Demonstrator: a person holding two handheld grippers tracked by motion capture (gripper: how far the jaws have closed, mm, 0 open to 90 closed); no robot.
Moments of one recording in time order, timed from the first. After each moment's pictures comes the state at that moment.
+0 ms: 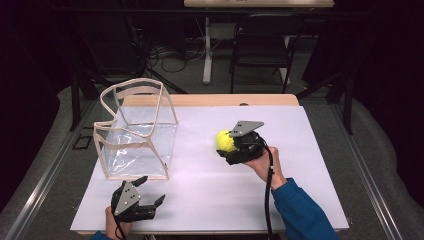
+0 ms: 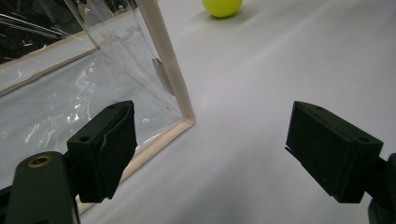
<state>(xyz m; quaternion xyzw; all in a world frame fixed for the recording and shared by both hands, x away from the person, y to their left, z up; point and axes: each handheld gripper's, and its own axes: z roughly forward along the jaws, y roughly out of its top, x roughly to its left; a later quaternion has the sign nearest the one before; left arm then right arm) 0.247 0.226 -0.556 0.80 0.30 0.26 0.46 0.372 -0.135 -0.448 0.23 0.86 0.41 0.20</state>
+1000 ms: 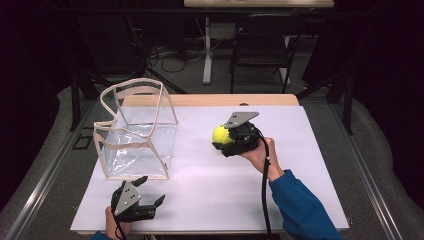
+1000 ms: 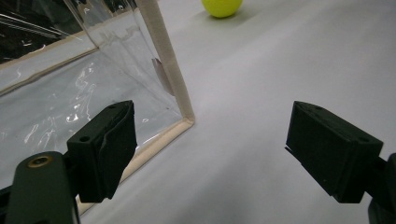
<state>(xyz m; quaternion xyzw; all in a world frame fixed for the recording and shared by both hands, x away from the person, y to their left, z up) 0.247 0.226 -0.556 0.80 0.30 0.26 0.46 0.386 -0.123 -0.429 0.22 0.86 0.41 0.20</state>
